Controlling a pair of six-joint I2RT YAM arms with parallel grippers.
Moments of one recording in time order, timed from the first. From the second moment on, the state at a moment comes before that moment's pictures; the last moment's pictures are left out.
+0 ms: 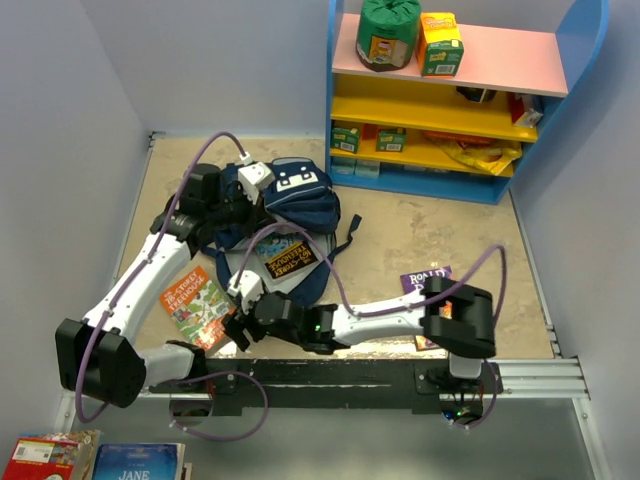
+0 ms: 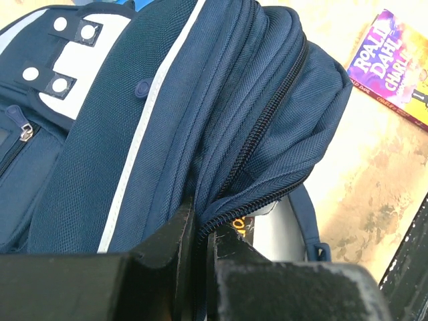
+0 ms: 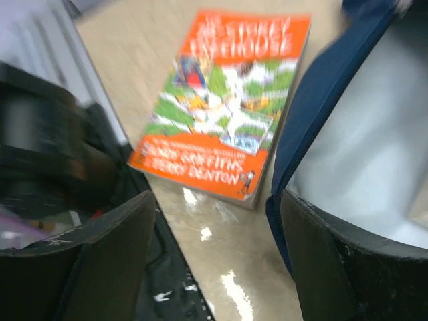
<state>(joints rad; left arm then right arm) -0.28 1.23 1.04 -0.40 0.58 0.22 1.42 1.85 1.10 0.34 0.27 0.32</state>
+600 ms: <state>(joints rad) -0.28 1.31 1.07 -0.36 0.64 0.17 1.43 1.92 1.11 0.39 0.05 0.30</state>
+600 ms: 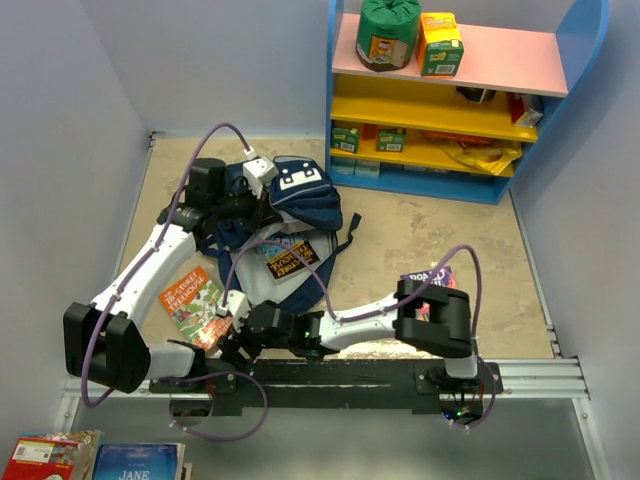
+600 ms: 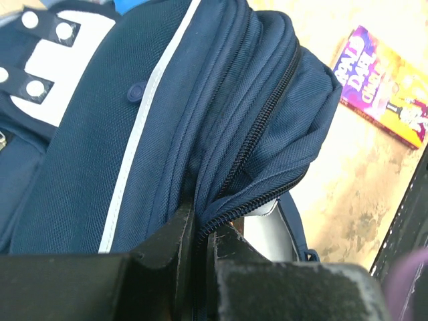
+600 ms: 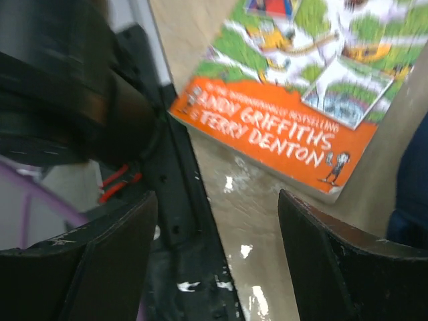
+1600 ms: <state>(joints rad) -0.28 1.31 1.09 -0.36 0.63 0.20 1.32 2.04 1.21 0.37 0.21 0.43</state>
